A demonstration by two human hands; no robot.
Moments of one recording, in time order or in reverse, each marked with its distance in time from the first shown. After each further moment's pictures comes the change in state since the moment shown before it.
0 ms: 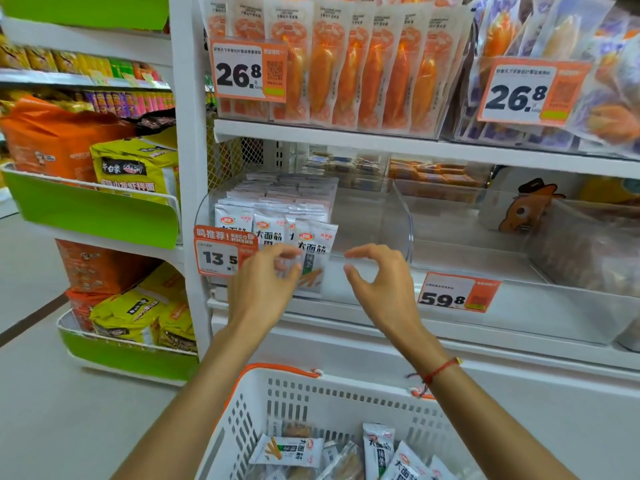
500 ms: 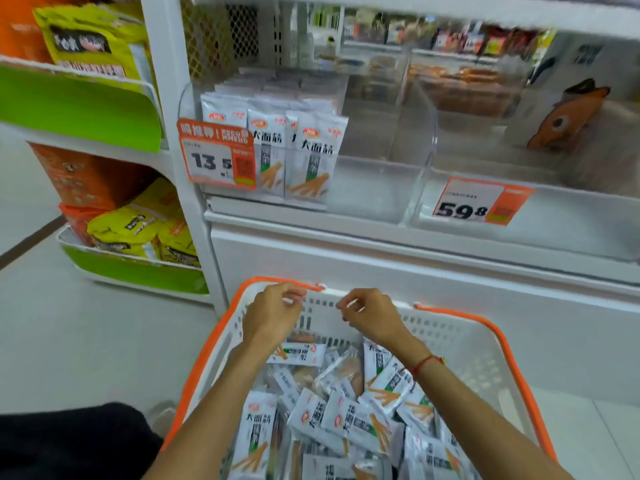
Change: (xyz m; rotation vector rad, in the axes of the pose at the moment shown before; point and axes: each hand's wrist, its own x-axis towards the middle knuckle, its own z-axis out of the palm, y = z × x) left_hand -0.108 -0.103 0.082 -0.013 -0.386 -0.371; right_hand -0.115 0.096 0.065 0.003 -0.617 0.399
